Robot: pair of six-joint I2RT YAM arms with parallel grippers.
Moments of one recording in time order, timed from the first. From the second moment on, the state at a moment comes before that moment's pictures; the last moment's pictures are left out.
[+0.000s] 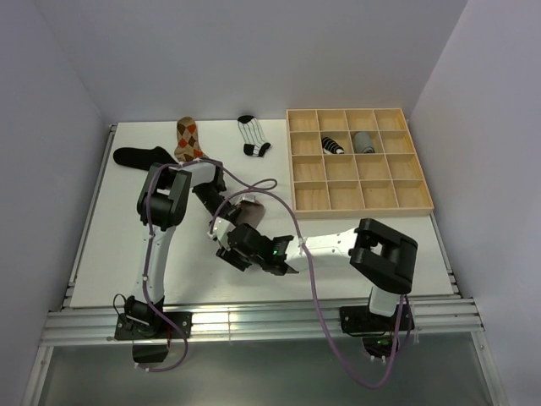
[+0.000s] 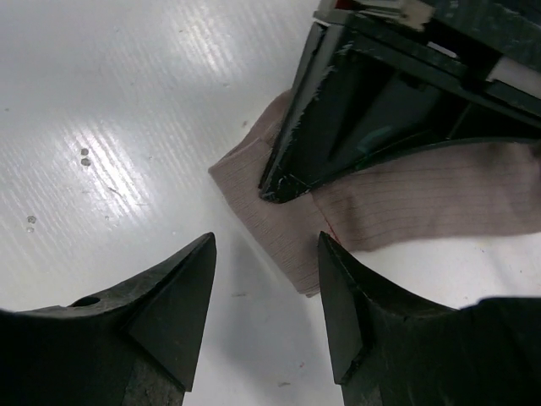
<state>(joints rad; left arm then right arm) -0.35 2.40 1.65 -1.47 0.86 0.69 1.18 1.73 0.93 0.09 0.21 -0.04</state>
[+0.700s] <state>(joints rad) -0.34 2.40 1.60 -1.50 0.81 0.71 1.24 1.87 1.01 0.04 0.34 -0.18</state>
